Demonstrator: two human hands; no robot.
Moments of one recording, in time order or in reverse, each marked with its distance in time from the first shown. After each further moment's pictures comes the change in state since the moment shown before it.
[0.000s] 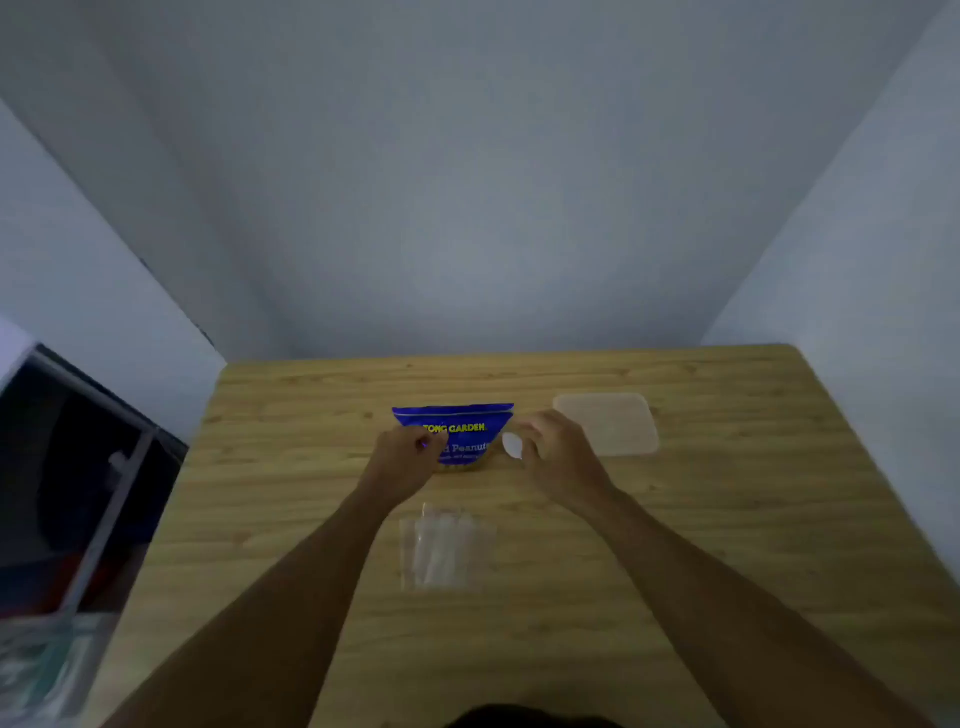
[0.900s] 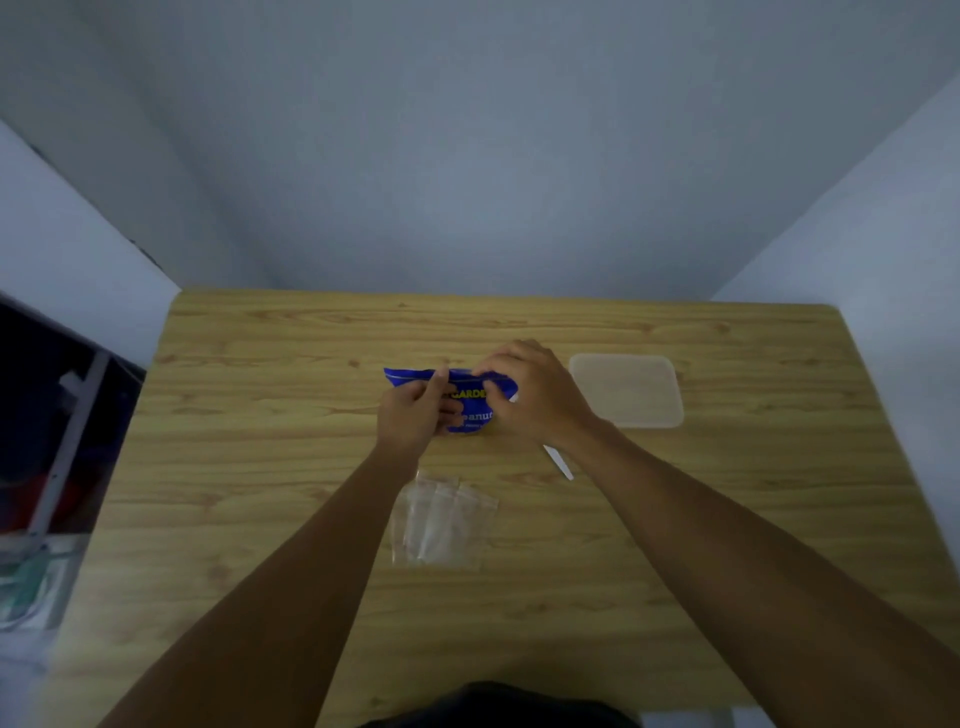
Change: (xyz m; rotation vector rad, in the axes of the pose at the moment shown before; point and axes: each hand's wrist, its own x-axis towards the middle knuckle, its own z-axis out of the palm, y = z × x) left_hand 0.034 0.001 0.031 -0.874 0.007 -0.476; right_hand 0.076 0.000 0.035 -0.128 -0.114 -0.208
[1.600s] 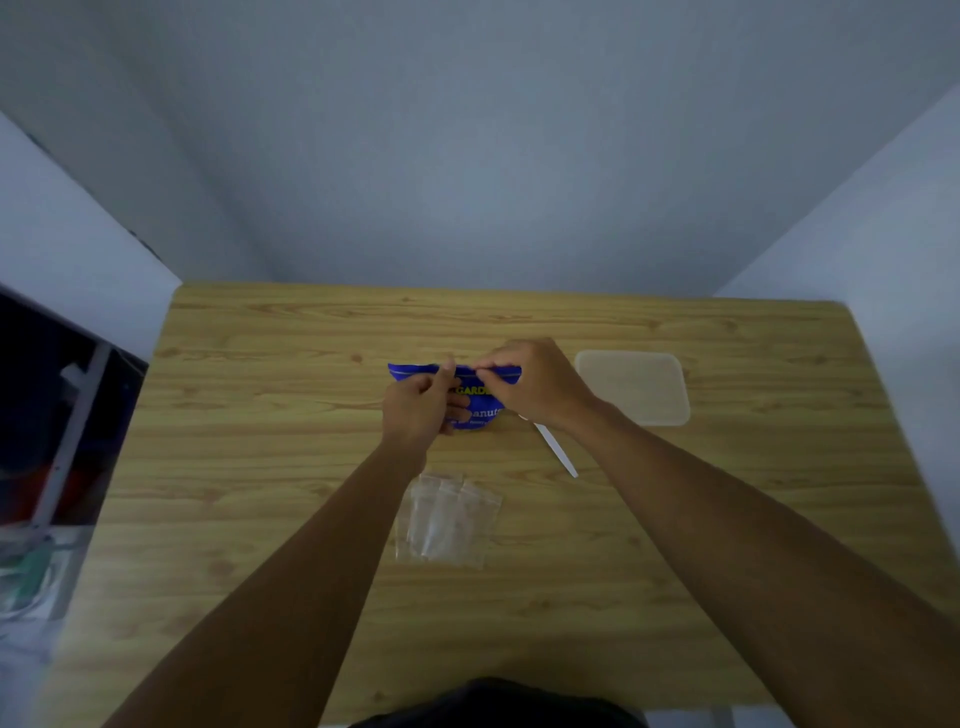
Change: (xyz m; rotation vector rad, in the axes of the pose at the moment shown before) left_hand 0.002 0.006 0.003 -0.017 0.011 -0.023; right_hand 0.018 0.000 -0.003 0.204 -0.081 0.060
